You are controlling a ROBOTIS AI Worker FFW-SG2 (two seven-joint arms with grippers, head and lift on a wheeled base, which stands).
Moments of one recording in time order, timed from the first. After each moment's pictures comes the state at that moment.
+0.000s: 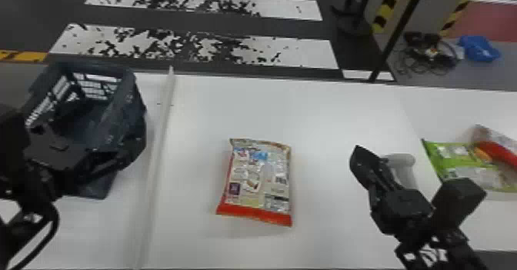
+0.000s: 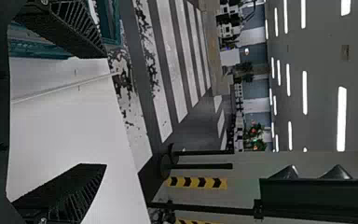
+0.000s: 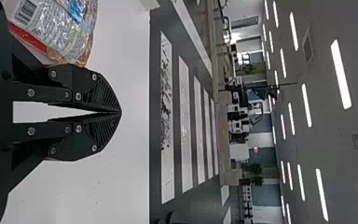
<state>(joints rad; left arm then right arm) 0.50 0.03 0.19 -2.39 -0.06 0.48 -0.49 0.61 -0.09 -0.14 -2.05 -0.19 0.10 0.29</state>
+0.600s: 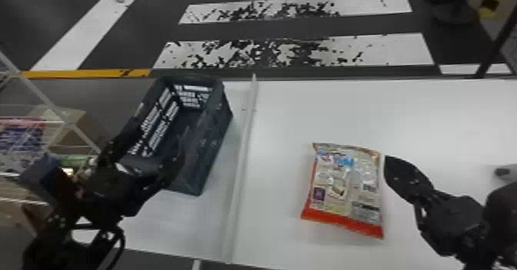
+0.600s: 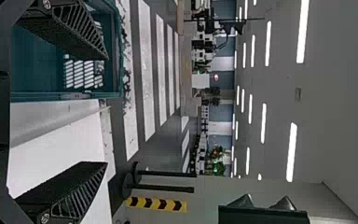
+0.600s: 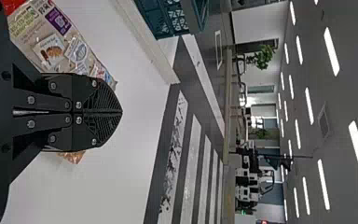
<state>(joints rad) 0.60 0.00 0.44 -2.21 0.19 0.14 -0.58 0.55 -0.15 0.08 -2.04 -0.03 0.15 0.37</state>
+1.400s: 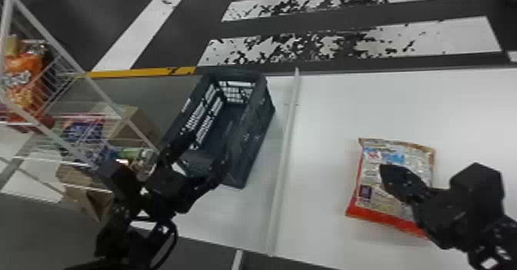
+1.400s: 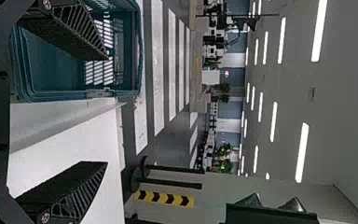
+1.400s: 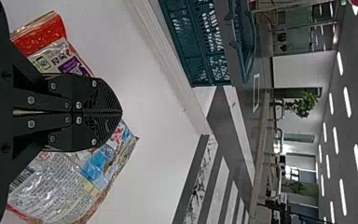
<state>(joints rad) 0.60 0.00 0.45 -2.16 0.20 0.14 -0.62 0.36 -0.19 0.30 -1.92 0.09 0.32 0.37</state>
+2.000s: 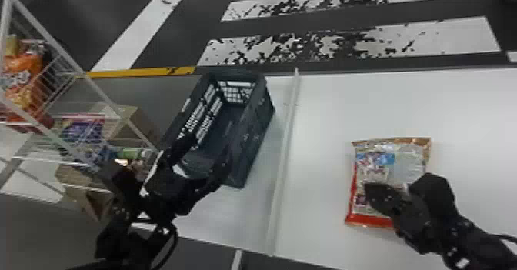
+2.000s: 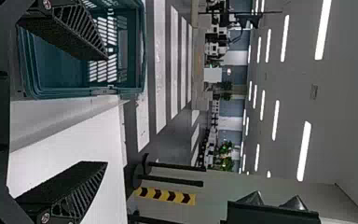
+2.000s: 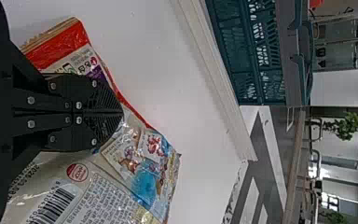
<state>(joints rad) 0.60 0.00 0.45 -2.15 0.20 0.14 -0.63 0.23 -0.19 0.39 -1.68 0.13 0.31 0.37</state>
